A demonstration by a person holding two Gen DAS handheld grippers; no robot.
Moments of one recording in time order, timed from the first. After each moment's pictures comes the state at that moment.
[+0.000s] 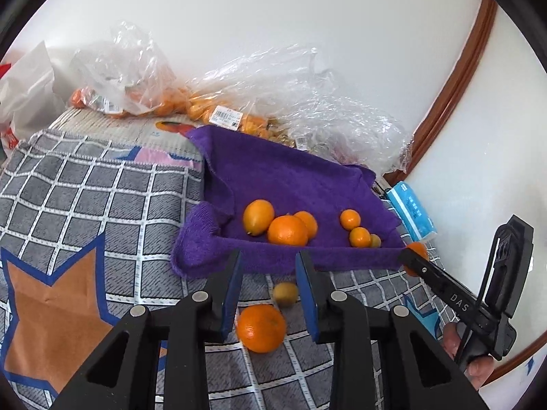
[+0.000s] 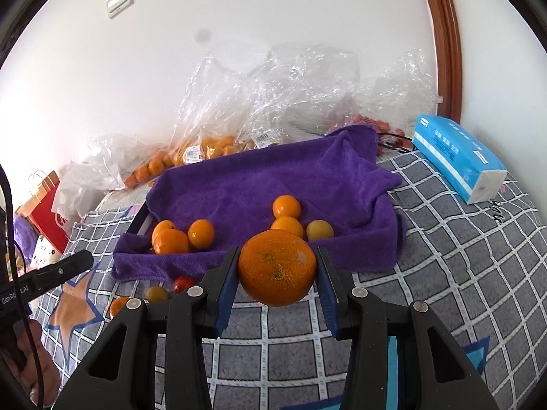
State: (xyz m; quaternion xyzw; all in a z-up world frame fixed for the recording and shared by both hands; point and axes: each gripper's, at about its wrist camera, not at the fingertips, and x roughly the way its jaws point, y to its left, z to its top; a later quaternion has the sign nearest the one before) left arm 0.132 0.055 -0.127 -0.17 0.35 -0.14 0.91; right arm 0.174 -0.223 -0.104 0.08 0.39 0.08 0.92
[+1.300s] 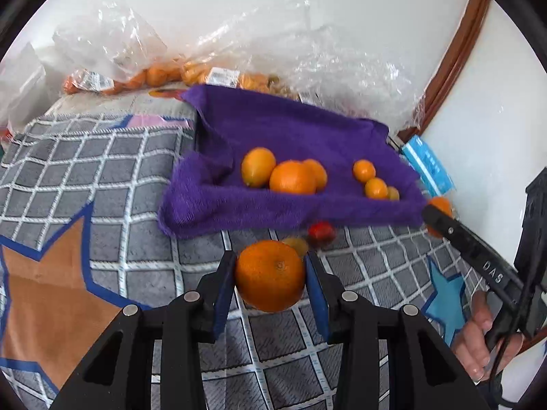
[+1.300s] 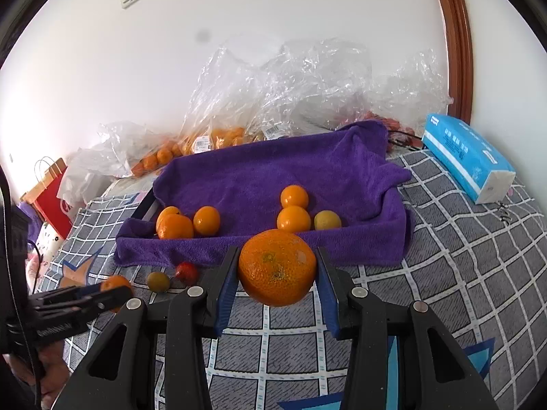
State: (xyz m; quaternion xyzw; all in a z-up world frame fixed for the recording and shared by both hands) left arm 0.131 0.028 -0.144 -0.11 0.41 -0.12 0.90; right arm 0.167 -0.221 -0.110 0.06 0.38 0.10 0.92
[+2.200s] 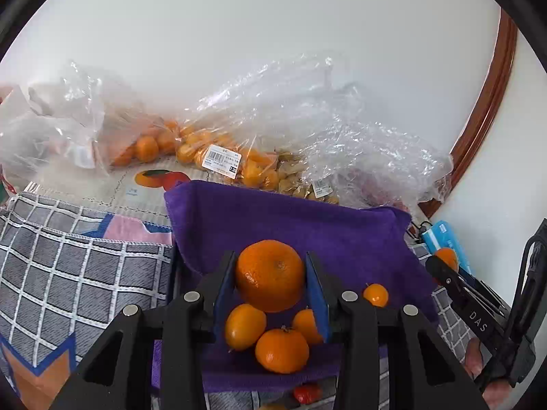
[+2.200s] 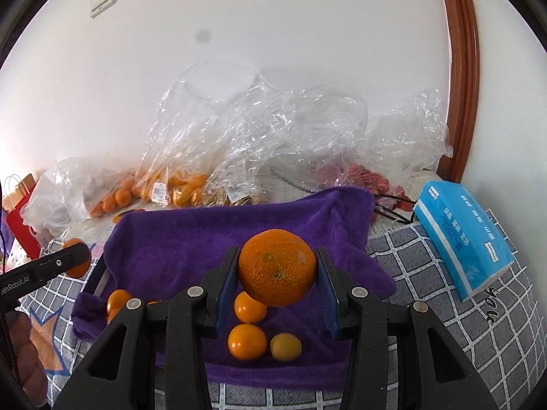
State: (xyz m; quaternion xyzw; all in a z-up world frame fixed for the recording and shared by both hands) left arm 0.239 0.008 -0.105 -0.15 0.34 -0.07 0.92; right arm 0.272 -0.235 -0.092 0.03 0.36 0.05 0.93
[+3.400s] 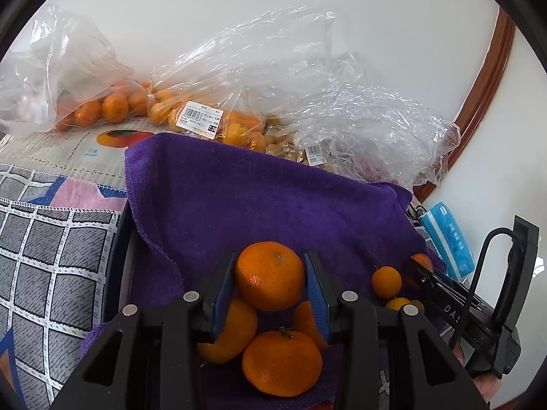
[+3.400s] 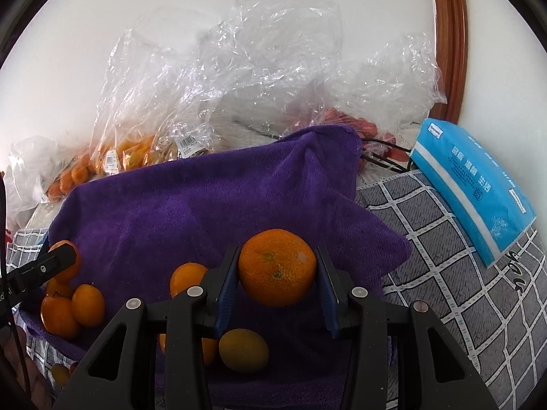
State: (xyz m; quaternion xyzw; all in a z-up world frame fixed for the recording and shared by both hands) left arm 0.258 0.000 -0.158 -0.16 0.36 -0.12 0.91; right arm 0.293 -0.250 -0.157 0.04 0.41 0.01 0.91
